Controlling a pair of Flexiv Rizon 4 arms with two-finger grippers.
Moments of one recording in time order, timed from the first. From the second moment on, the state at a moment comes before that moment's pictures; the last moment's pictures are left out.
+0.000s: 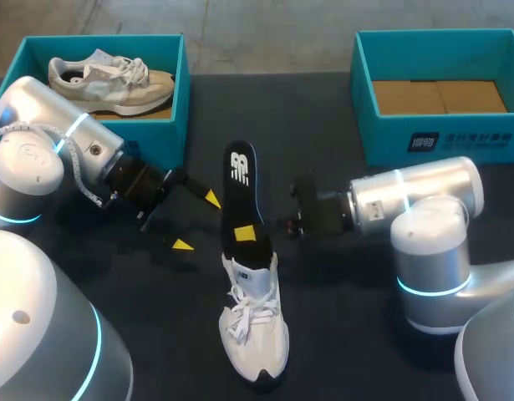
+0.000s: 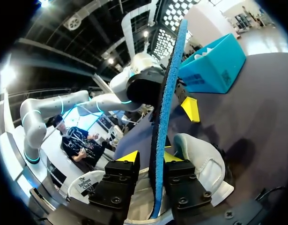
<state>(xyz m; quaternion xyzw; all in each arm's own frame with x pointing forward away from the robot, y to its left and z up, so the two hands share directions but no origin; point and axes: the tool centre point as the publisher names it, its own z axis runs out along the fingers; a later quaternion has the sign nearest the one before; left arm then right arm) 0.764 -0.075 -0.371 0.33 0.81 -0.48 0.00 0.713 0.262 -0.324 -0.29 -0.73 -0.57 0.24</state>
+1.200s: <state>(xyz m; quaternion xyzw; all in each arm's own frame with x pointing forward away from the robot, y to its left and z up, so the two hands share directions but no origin) 0.764 -0.075 -0.371 0.33 0.81 -0.48 0.00 0.712 0.264 -0.329 -0.26 -0.73 -0.58 0.26</state>
